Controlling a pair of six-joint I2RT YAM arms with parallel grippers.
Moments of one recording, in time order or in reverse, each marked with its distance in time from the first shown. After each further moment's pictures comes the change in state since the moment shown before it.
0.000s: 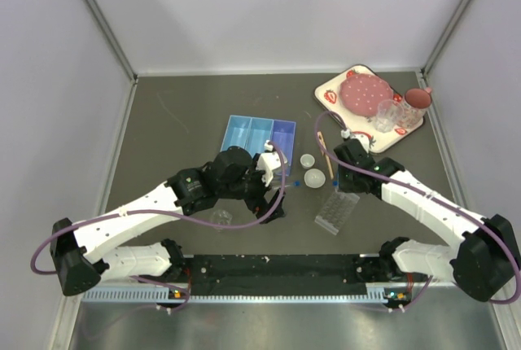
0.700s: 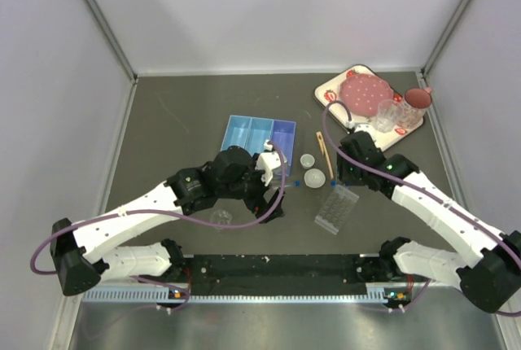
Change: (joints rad) left arm 0.000 0.000 0.005 -0.019 -0.010 0.000; right arm 0.011 -0.080 0.087 -0.071 -0.013 -0.019
